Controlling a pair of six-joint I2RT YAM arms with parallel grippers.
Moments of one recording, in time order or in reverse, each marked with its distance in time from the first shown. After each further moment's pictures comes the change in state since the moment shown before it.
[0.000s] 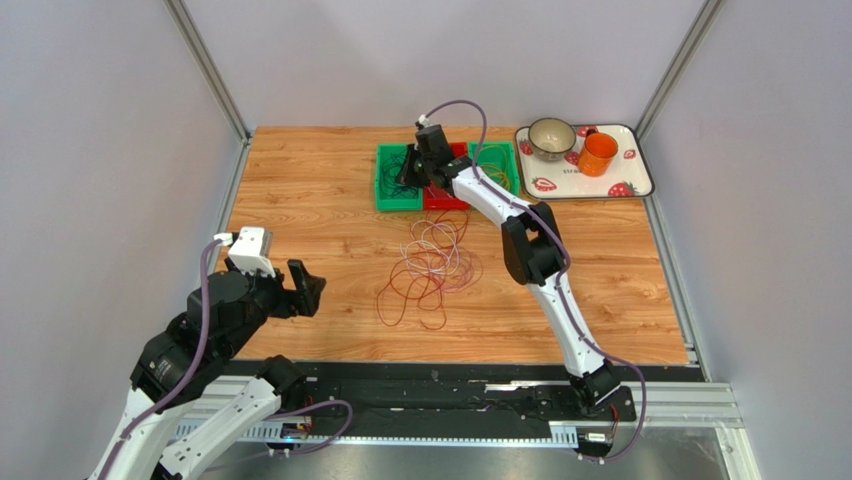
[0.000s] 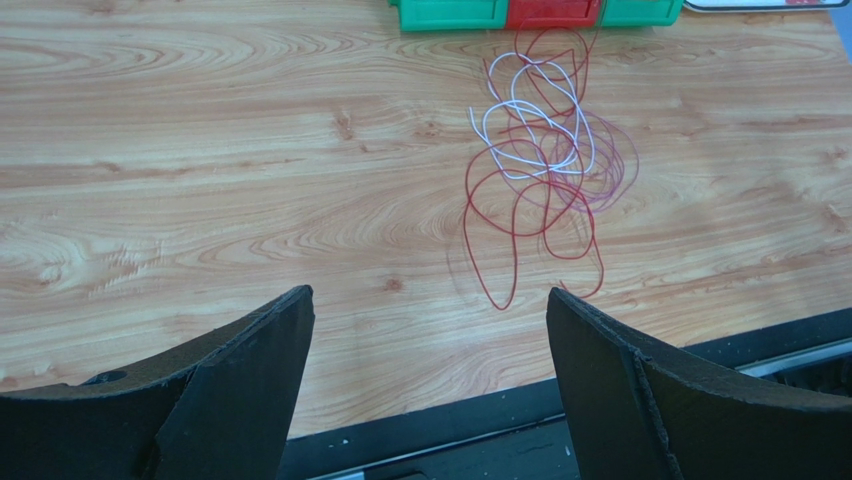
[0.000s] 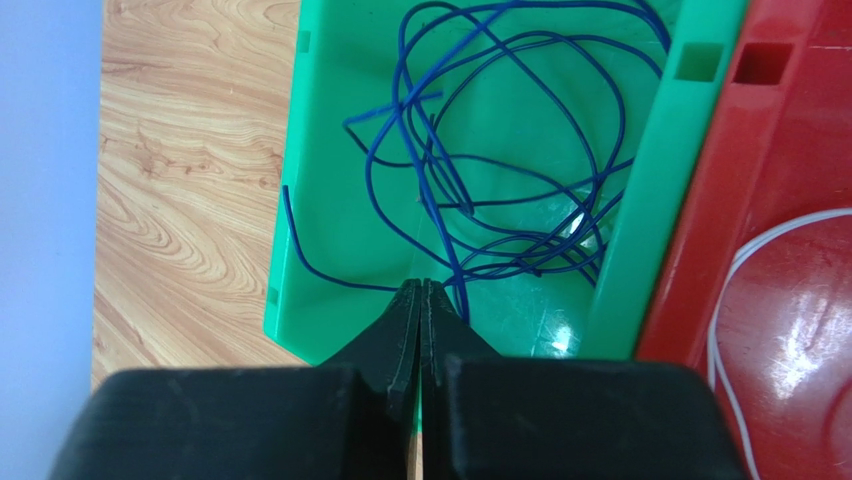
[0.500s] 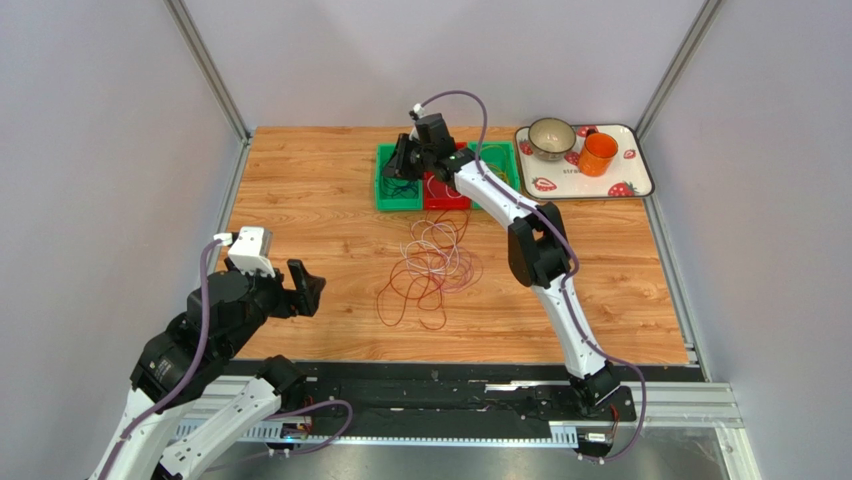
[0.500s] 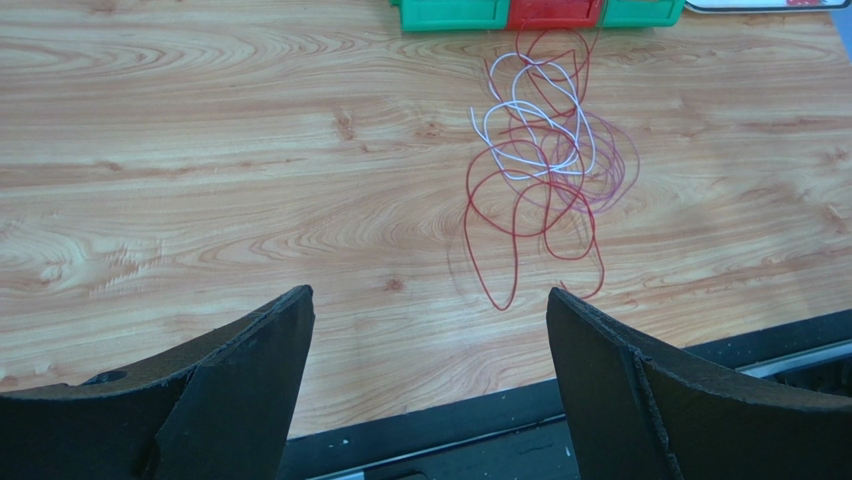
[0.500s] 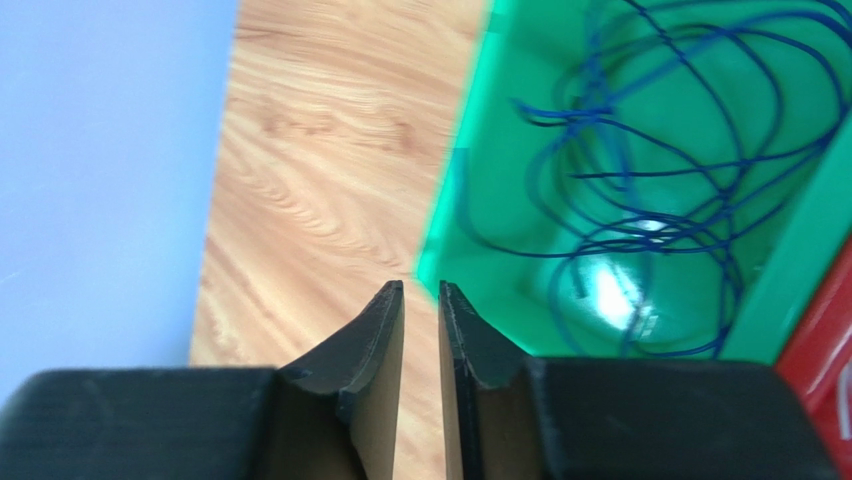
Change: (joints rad) left arm 0.004 0.000 0.000 0.000 0.000 0.000; right arm 0.008 -0.065 0.006 -0.004 -0.143 0.042
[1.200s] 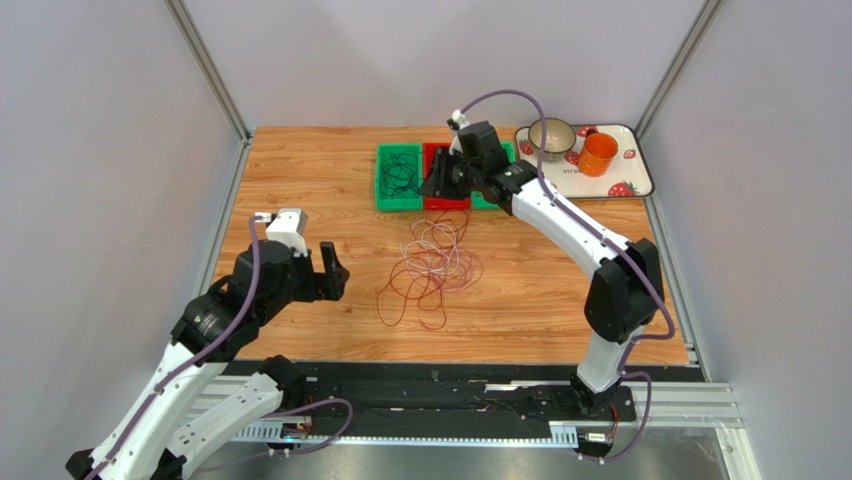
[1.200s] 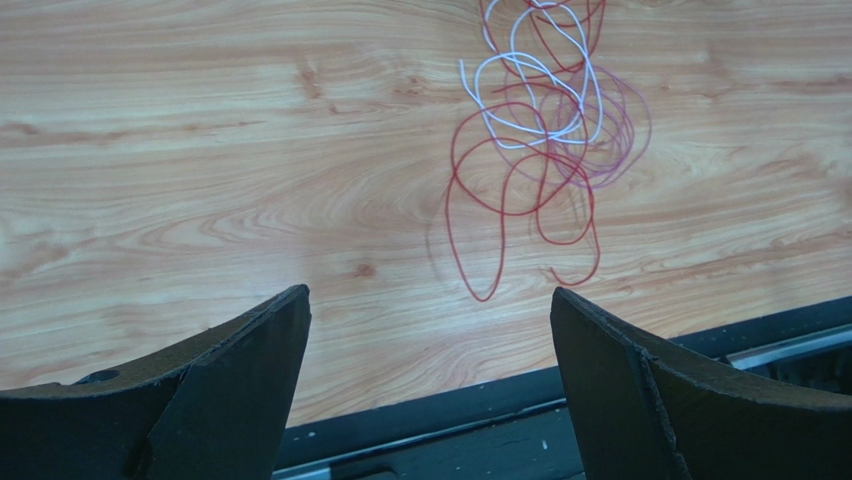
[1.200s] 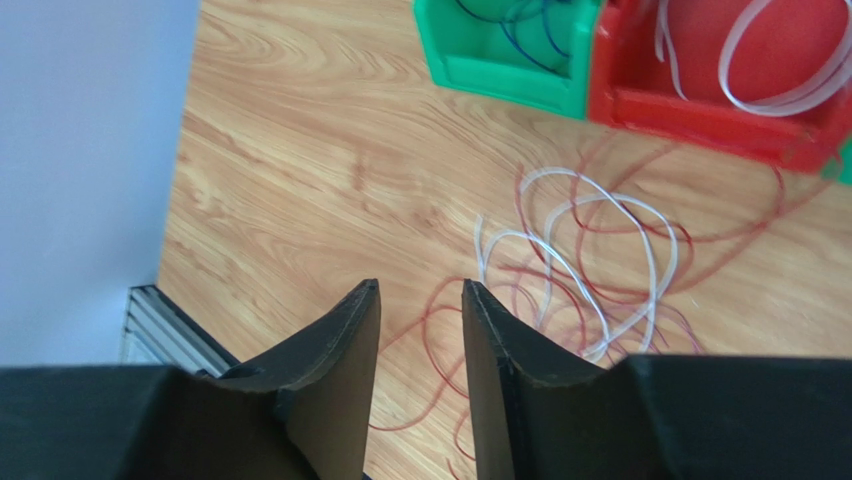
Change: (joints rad) left arm 0.017 0.196 -0.026 0.062 0.058 -0.052; right arm 0.013 -0.700 -0.645 -0.113 0.090 -0.115
